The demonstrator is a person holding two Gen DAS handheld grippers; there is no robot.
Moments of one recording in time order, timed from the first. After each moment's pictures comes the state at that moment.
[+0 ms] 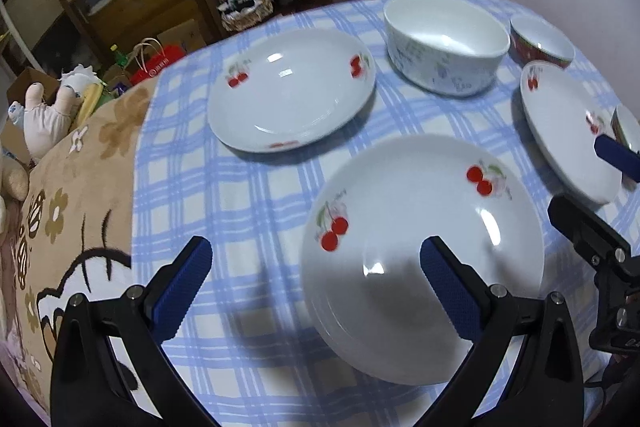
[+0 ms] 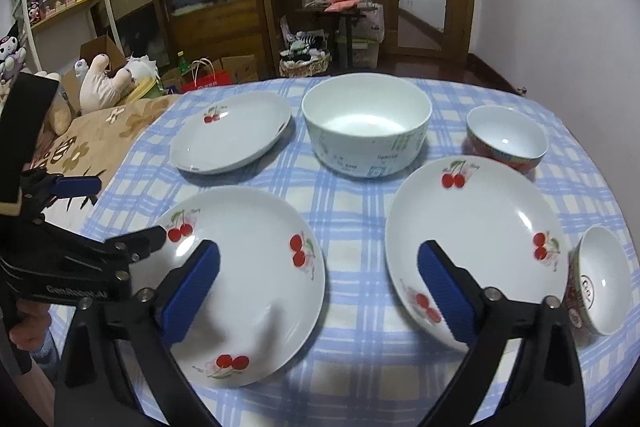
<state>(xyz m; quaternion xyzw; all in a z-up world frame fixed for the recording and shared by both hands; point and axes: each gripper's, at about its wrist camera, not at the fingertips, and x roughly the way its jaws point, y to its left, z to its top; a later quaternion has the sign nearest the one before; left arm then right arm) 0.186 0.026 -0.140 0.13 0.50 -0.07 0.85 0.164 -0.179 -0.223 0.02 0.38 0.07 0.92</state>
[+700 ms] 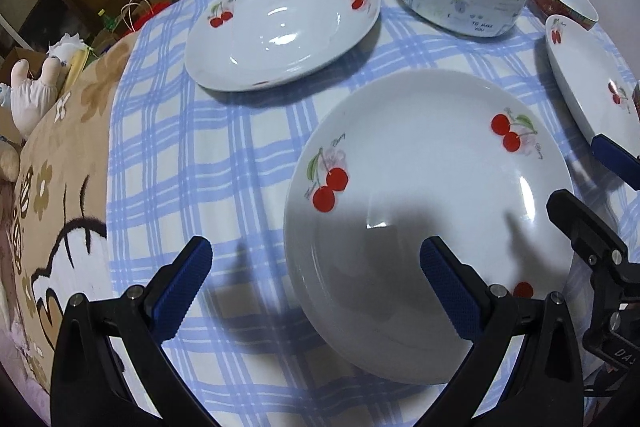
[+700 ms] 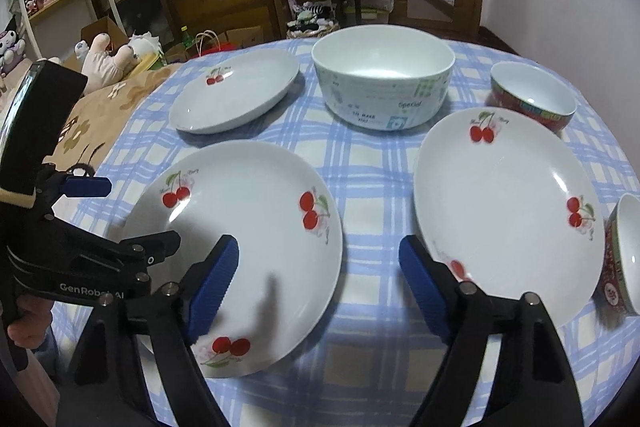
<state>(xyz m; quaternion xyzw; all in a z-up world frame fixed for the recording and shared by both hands) 0.195 0.027 -0.176 0.13 0.57 -0.06 0.81 0.171 -0.171 -0.260 0.03 0.43 0.09 0.90</state>
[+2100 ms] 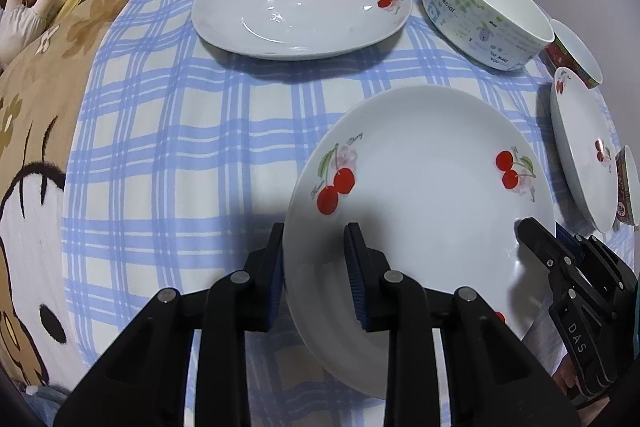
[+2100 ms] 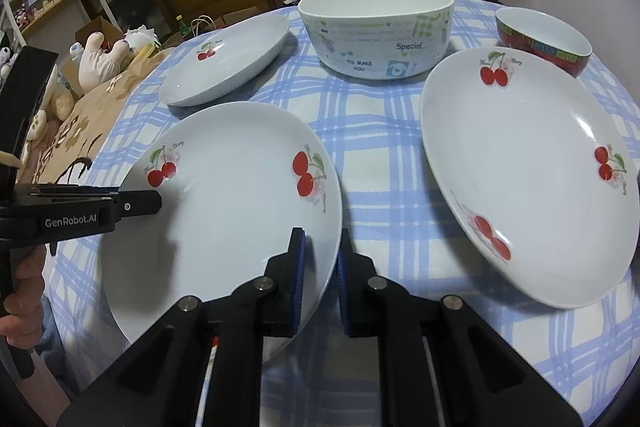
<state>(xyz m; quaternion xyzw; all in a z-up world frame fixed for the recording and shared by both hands) 0.198 0.050 -0.187 0.00 0.59 -0.06 0.80 0.171 -0.183 -0.290 0.07 0.46 0.10 0.88</state>
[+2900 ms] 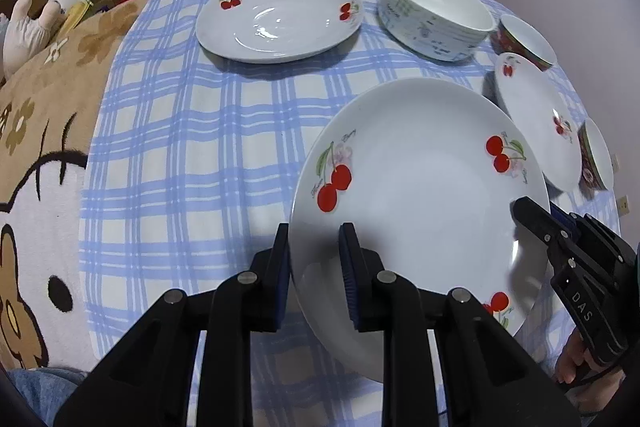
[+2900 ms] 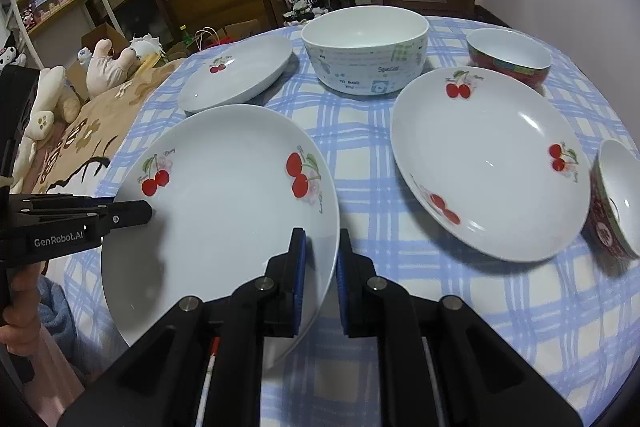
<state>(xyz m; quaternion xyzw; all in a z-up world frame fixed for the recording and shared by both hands) 0.144 0.043 -0.146 0.01 0.57 -0.09 0.82 0.127 -0.192 -0.253 0.07 0.44 0.09 0.89</state>
